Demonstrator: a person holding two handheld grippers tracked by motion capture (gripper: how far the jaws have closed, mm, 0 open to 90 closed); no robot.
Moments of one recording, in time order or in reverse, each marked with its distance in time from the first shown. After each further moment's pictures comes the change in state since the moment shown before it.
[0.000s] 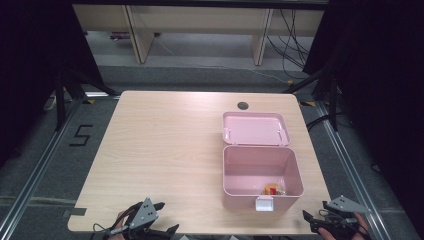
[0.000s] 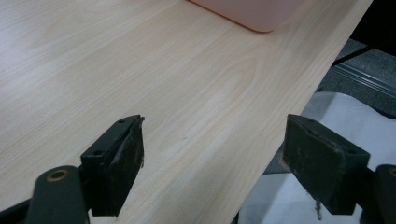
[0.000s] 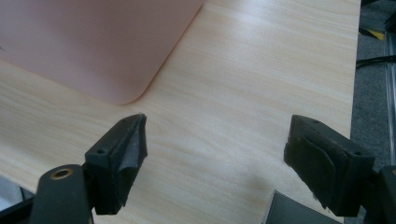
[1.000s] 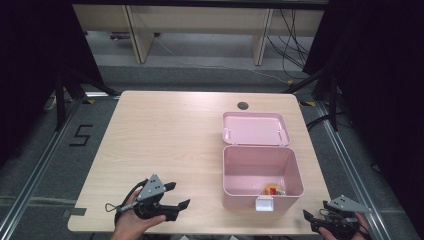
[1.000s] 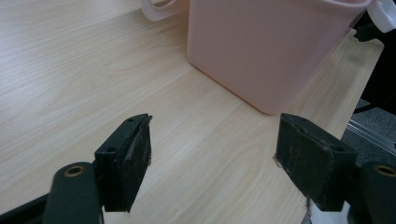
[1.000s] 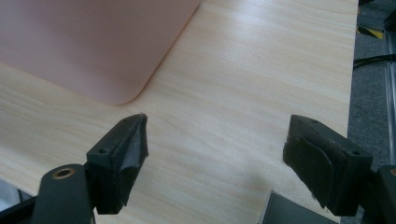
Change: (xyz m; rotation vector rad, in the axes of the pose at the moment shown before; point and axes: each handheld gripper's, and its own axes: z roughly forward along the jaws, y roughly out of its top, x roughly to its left) left arm 0.018 0.058 0.020 -0.101 -0.028 -0.096; right arm -0.002 0.000 0.000 0.012 0.001 0.003
